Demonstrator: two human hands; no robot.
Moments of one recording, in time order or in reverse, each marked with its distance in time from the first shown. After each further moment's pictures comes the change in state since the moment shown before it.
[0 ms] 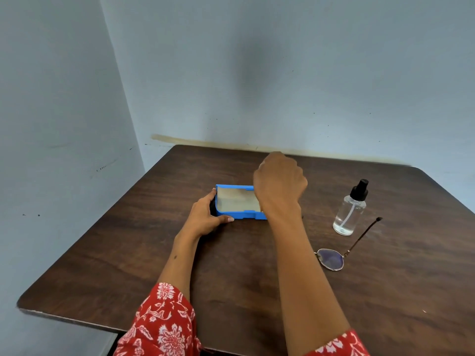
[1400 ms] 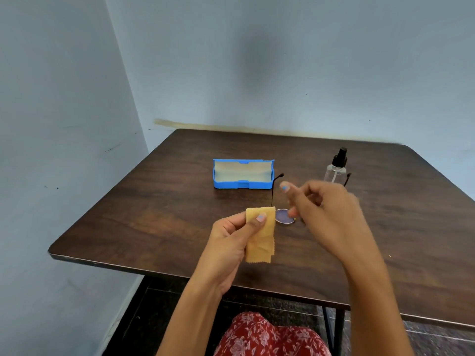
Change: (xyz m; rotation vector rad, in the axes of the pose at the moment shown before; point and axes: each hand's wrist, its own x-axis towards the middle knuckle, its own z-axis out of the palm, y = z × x) left_hand -0.209 0.110 0.031 -0.957 -0.149 -0.125; right_hand -0.116 0.109 -0.060 0.388 -0.132 -0.062
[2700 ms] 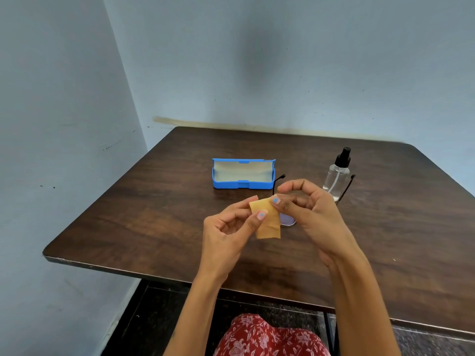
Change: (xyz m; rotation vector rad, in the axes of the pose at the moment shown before) left_hand 0.025 -0.013 -0.009 0.134 0.117 0.380; right_hand 0.021 0.020 0.025 0.760 -0.243 -0.018
